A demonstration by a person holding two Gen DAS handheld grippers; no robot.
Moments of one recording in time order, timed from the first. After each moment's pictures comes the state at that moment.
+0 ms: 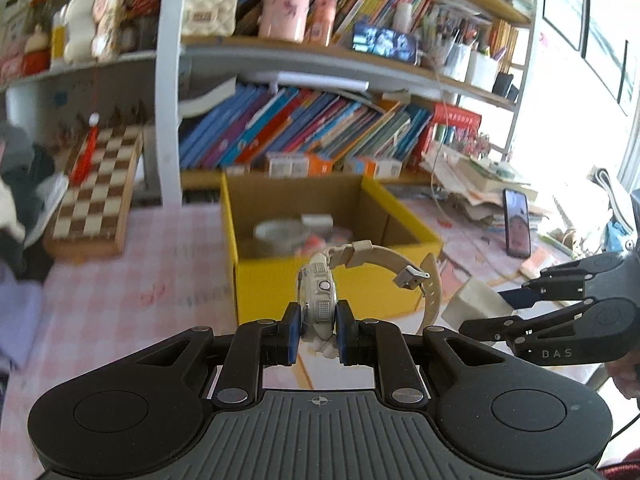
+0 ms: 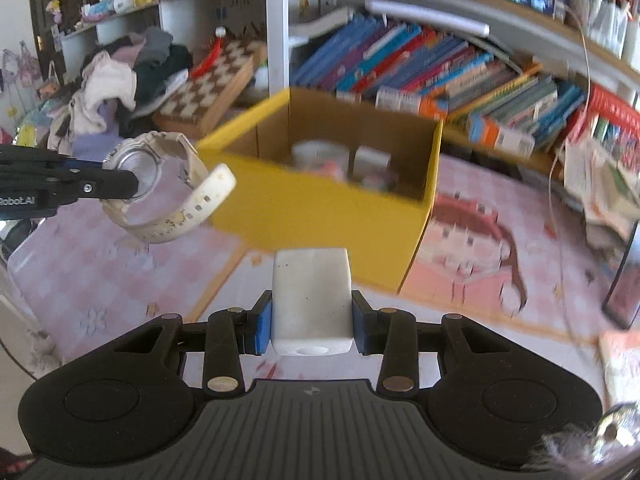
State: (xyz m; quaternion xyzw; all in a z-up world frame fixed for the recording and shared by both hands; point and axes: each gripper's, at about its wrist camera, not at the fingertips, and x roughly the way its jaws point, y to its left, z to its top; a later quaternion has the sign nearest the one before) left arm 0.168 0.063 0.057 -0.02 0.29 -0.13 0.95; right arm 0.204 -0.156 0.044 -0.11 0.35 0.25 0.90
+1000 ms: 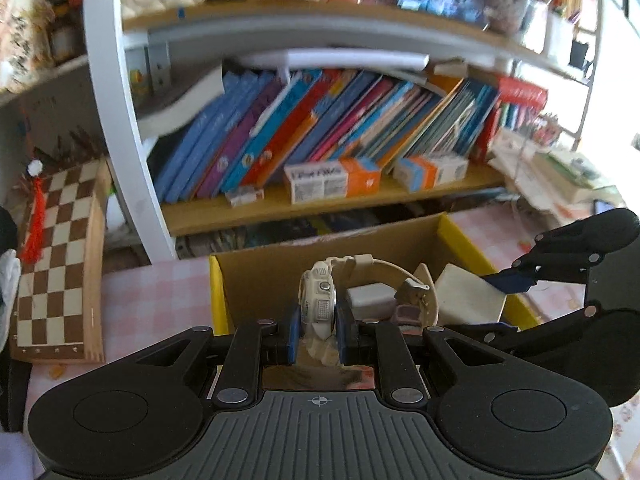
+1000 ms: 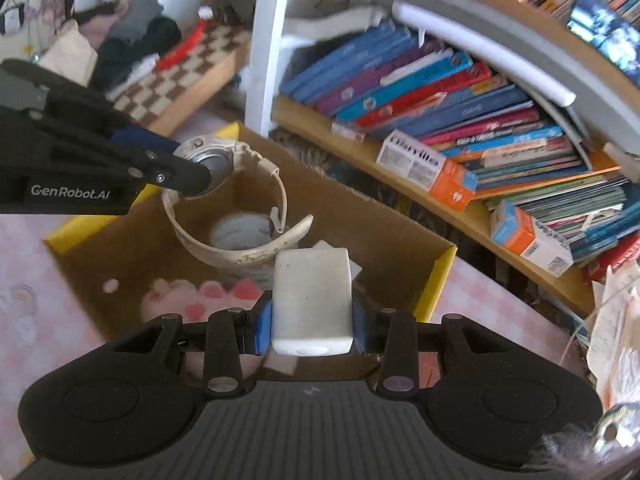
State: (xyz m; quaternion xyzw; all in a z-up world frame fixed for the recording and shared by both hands) left arm 0.382 0.034 0.042 0.04 0.36 -0.08 0.93; right arm 0.415 -0.107 0.037 -0.22 0.36 0.29 0.86
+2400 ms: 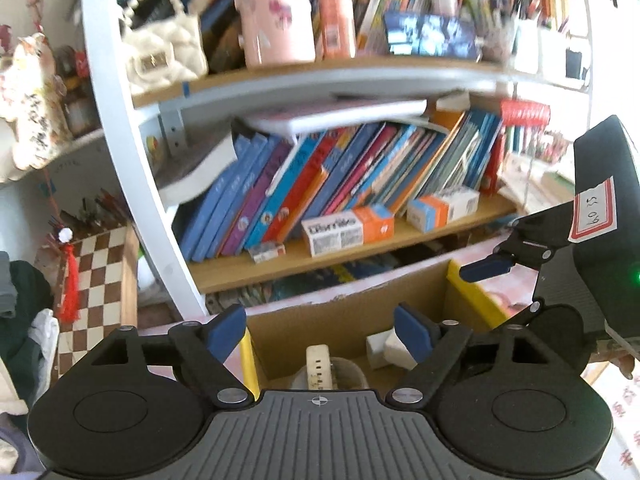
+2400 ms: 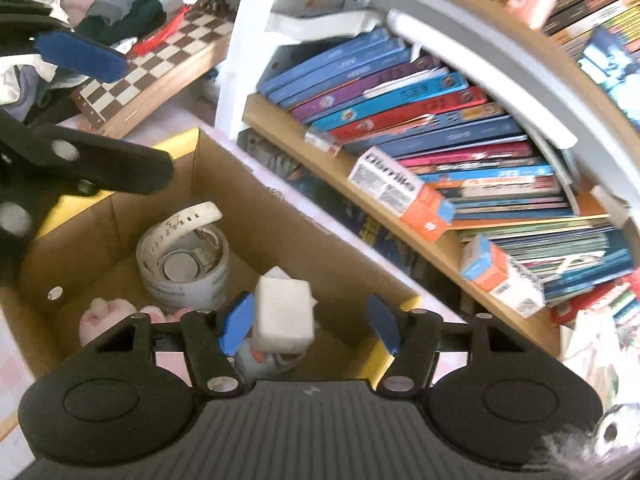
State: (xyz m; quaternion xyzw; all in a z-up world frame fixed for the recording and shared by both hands) left arm 0.355 0.022 0.088 0.07 0.28 -0.06 0.96; right arm 0.438 -0.097 0.052 -0.28 0.33 0.26 0.87
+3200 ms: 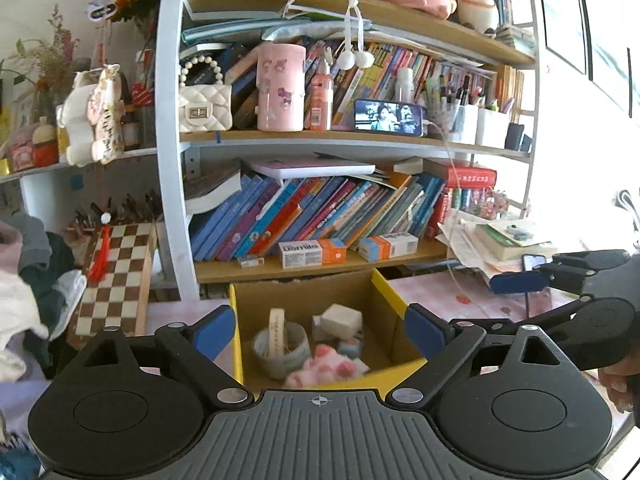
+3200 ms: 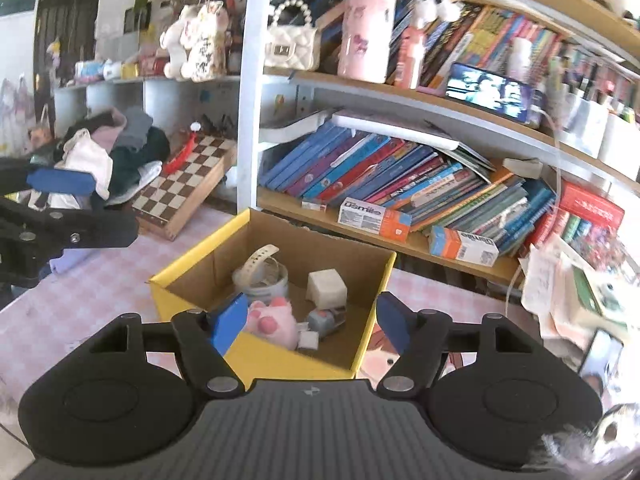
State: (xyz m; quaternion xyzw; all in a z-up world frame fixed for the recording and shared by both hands) left arm 0.175 0.026 0.116 0.00 0.21 -0.08 0.97; right arm 0.235 -0.173 0.113 -0.11 0.24 0.23 0.94
